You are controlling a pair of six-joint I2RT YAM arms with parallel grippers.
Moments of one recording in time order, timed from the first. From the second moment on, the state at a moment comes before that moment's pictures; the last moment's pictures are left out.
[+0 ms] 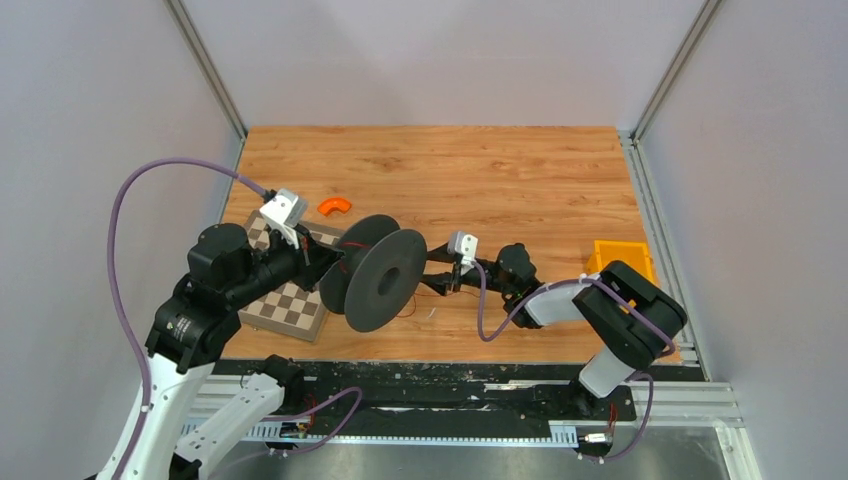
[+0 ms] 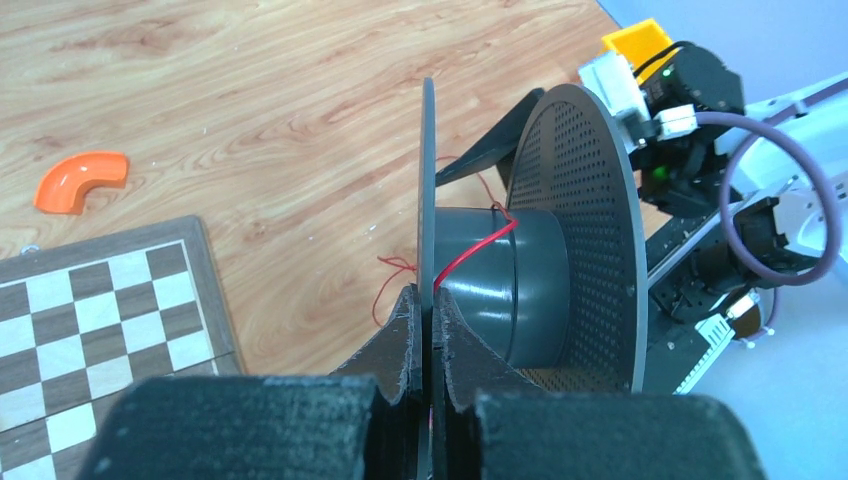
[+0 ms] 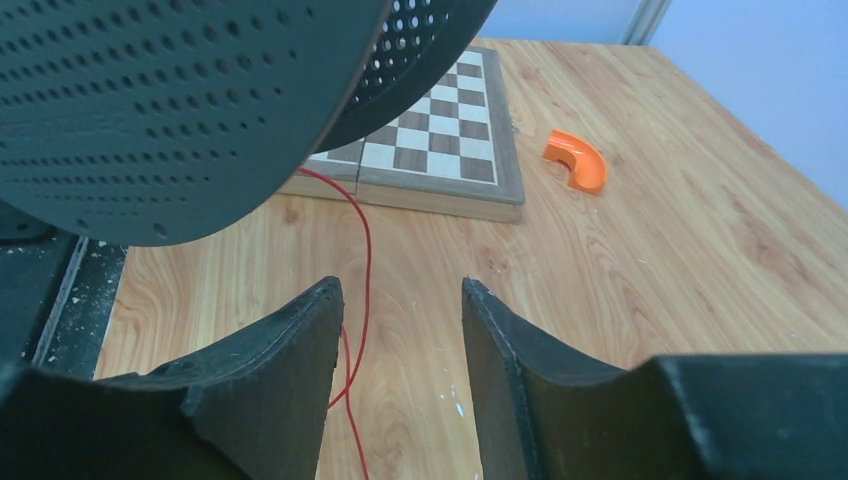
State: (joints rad) left arm -0.43 0.66 1.14 -0.80 0.31 -0.17; right arm 0.73 1.59 0.47 1.19 -0.59 -0.13
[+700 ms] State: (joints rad) left arm -0.43 0.60 1.15 -0.69 0.31 -0.27; right arm 0.79 1.98 0.66 1.47 -0.72 0.15
